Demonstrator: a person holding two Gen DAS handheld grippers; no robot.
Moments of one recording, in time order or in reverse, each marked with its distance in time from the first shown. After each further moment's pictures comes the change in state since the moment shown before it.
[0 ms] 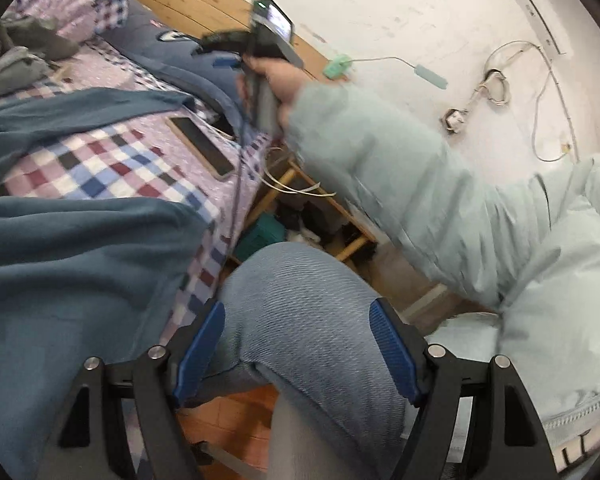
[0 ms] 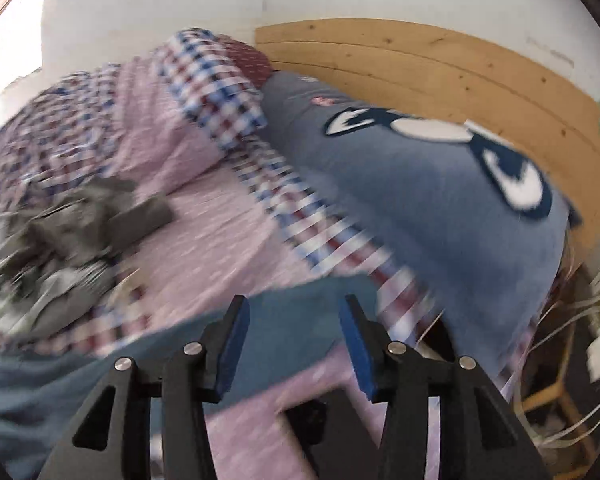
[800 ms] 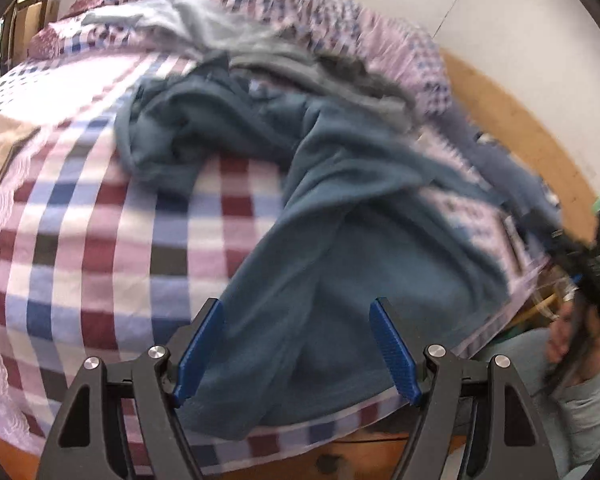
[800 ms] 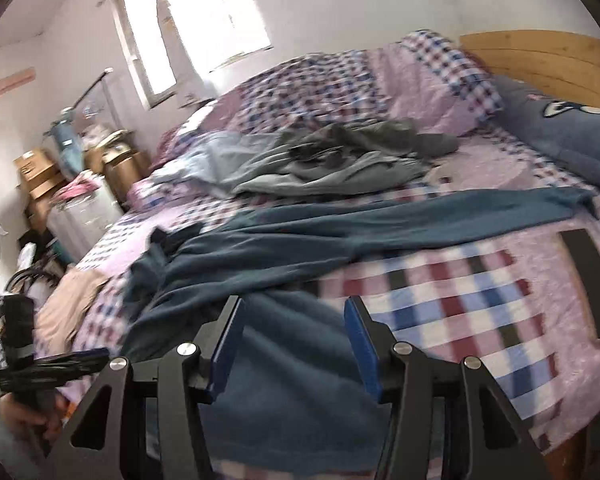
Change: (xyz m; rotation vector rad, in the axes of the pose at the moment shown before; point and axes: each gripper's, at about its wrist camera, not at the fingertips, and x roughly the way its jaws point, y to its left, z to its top) left arm -0.149 0.048 -0.122 -0.521 -0.331 0.970; right arm -0.180 0.139 -0.228 -0.213 -0.055 0.752
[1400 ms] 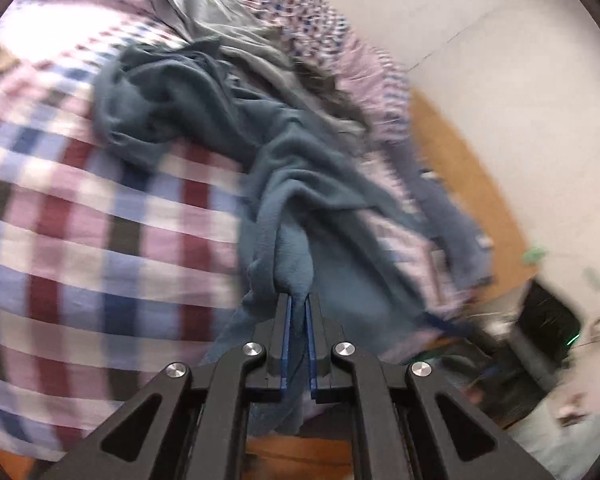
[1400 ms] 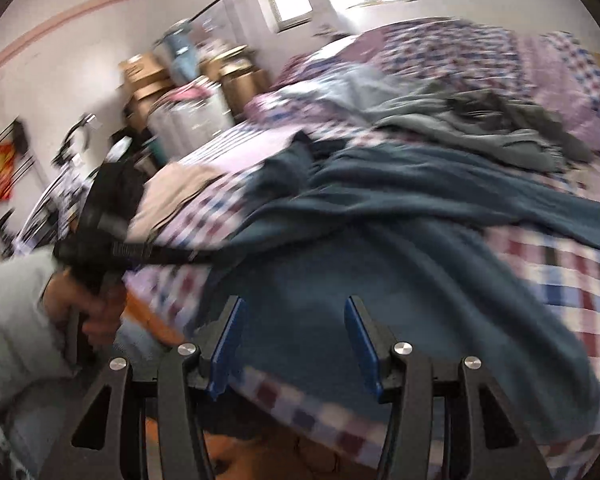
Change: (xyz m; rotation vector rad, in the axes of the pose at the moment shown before) left arm -0.020 0.029 -0.006 -0.189 -0.031 -0.382; right arm 0.016 0.092 -0.056 -0.300 0.223 0.348
